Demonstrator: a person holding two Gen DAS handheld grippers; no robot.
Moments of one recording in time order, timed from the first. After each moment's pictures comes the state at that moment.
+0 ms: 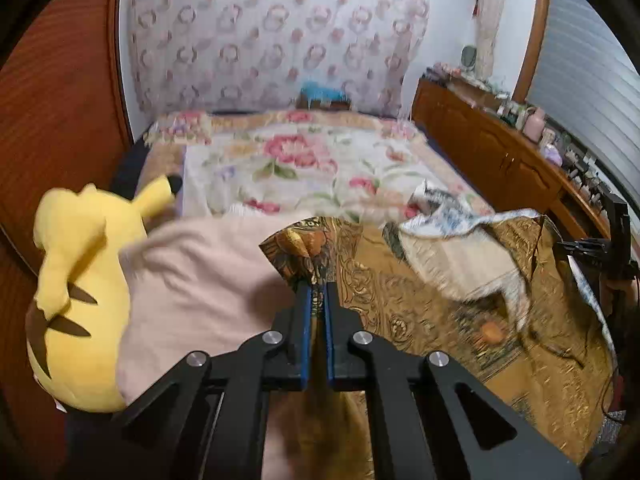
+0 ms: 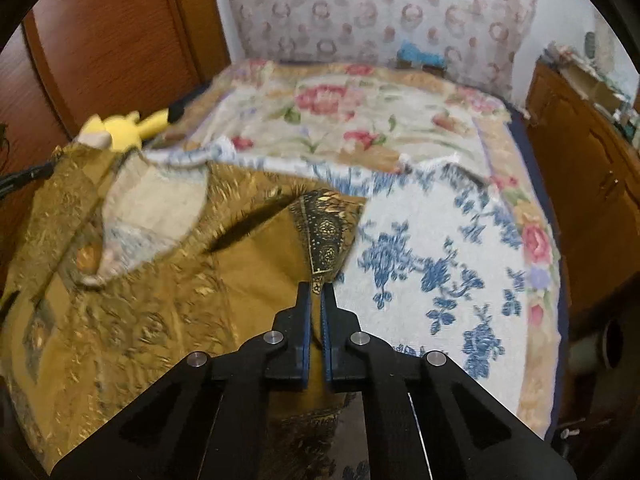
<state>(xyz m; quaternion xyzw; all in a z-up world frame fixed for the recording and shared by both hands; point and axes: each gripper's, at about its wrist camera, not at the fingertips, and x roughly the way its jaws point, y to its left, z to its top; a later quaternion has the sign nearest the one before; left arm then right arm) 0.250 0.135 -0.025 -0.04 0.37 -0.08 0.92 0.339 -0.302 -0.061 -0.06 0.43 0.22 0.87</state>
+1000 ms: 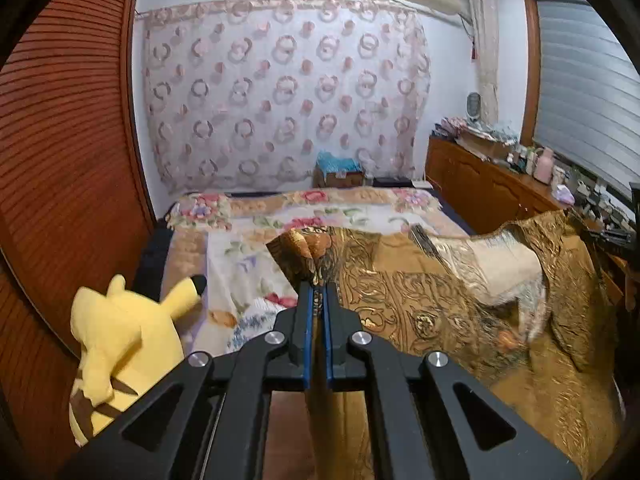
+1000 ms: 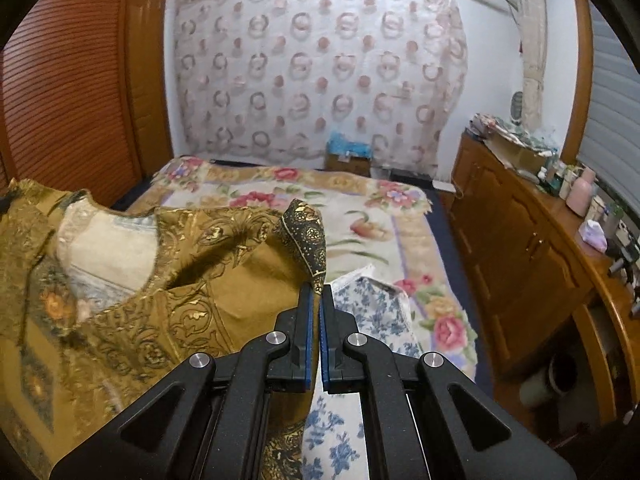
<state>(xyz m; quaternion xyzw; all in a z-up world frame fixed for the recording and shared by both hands) 0.284 0.137 0.054 -0.01 0.28 -0.04 0.96 0.387 -0.330 0.071 -0.08 0.32 0.13 0.94</state>
